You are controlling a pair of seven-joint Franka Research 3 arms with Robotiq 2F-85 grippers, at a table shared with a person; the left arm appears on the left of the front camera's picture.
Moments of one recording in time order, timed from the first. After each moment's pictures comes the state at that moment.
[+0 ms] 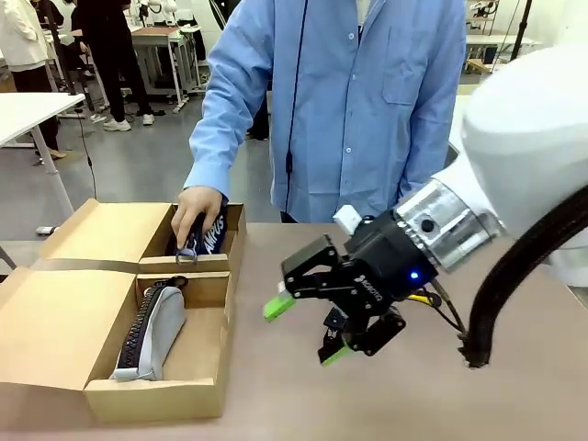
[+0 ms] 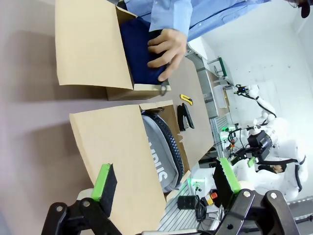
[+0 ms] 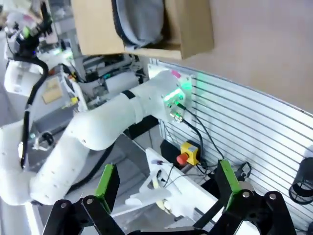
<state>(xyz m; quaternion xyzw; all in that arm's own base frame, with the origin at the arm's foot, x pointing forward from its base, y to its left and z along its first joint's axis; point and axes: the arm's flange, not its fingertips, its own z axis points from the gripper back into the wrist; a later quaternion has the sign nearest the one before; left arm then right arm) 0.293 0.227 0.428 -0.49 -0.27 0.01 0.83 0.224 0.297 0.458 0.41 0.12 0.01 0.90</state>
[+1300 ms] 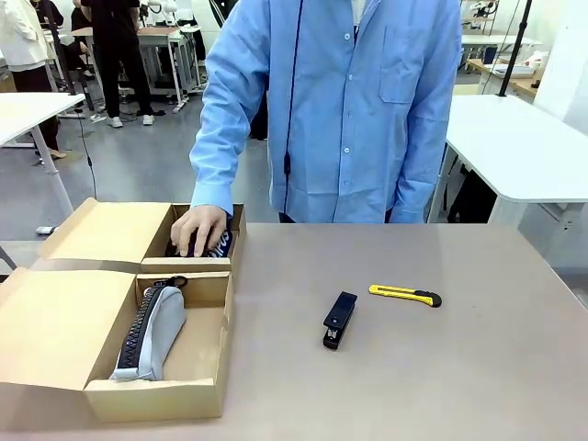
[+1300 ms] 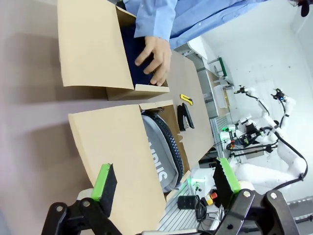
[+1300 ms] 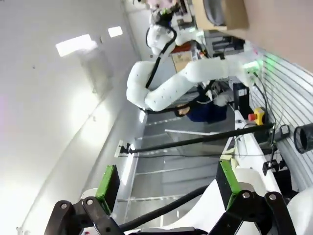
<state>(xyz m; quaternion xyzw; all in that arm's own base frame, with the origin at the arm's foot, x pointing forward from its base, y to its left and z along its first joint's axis) 0.293 0.228 0.428 -0.49 -0.27 0.01 0.83 0.215 -0.151 0.400 0.72 0.13 -0.04 0.68</state>
